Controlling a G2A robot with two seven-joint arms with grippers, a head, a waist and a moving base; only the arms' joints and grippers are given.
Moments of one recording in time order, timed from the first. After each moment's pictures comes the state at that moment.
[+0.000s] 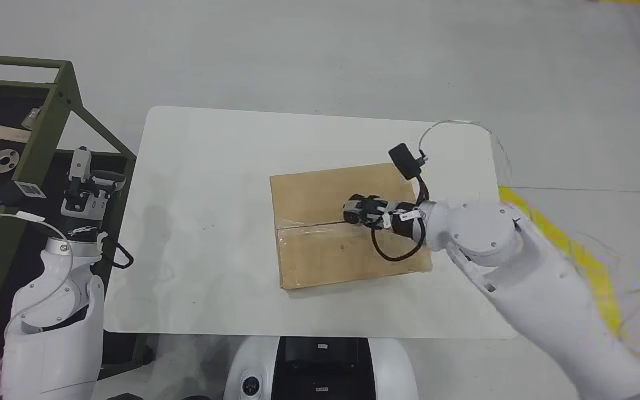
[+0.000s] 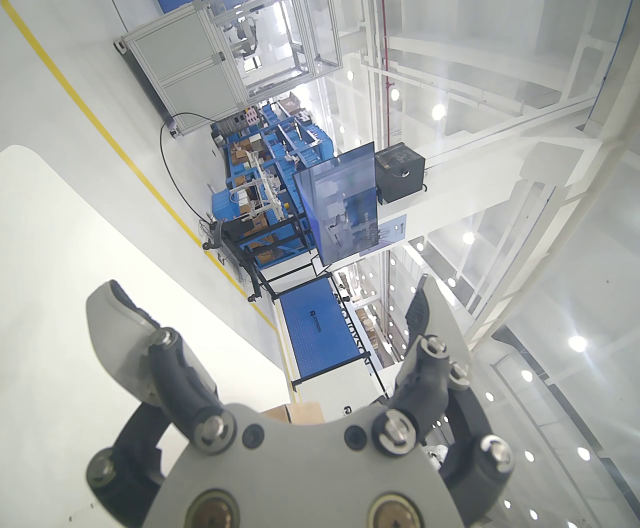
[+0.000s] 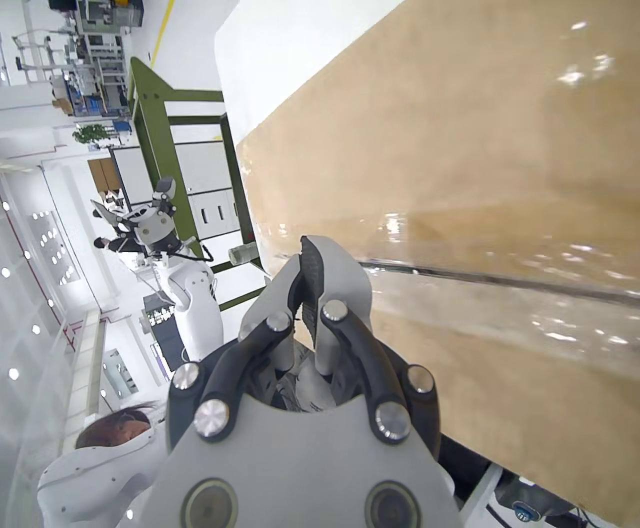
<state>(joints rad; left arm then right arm) 1.72 -1.13 -2.01 -1.74 -0.30 -0.43 -0.34 -0.95 -0.99 0.87 -1.93 0.25 0.62 0.63</state>
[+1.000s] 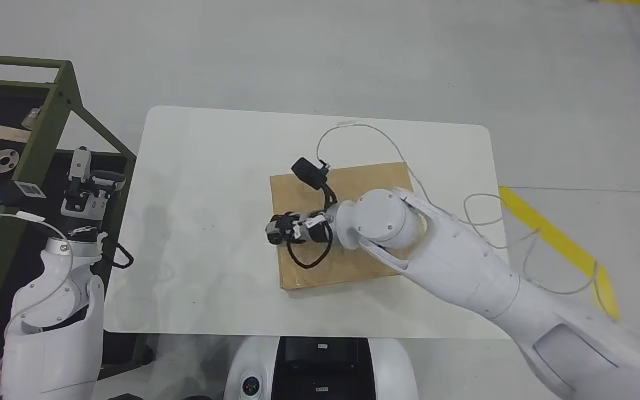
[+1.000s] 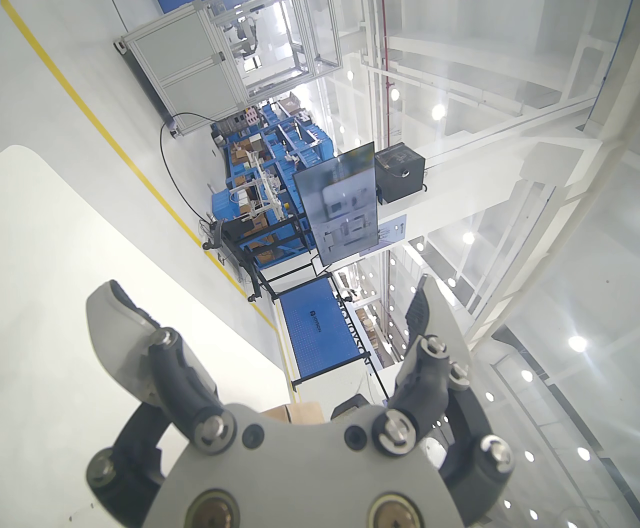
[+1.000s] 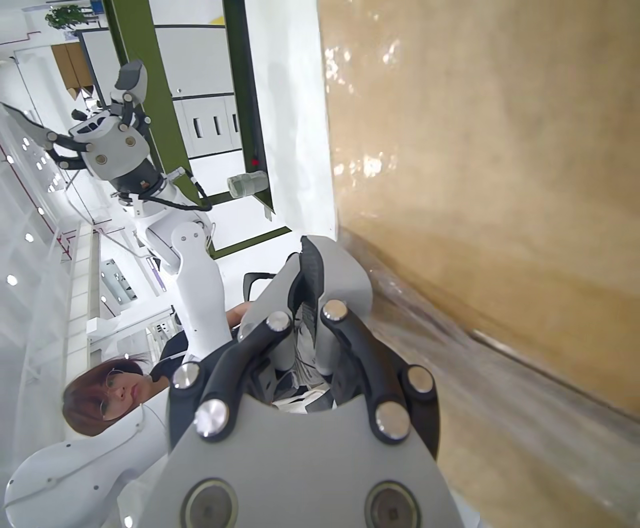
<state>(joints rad) 1.72 -1.13 -2.01 -1.74 -0.30 -0.43 -0.34 -0.65 -1.25 0.47 -1.60 0.38 0.55 0.59</state>
